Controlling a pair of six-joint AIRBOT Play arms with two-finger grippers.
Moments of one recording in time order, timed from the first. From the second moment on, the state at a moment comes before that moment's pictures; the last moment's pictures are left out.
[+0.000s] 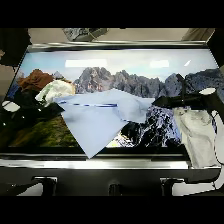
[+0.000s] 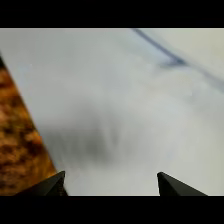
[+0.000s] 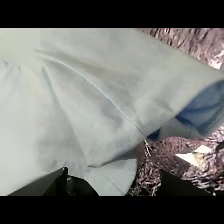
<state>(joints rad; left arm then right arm) 0.19 -1.25 0.94 0.95 -0.96 -1.44 -0.31 -1.63 1.27 -0.66 1.25 0.75</state>
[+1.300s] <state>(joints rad) 0.14 -1.60 1.04 0.91 -0.64 -1.55 -0.18 -1.67 1.27 -0.64 1.12 0.80</state>
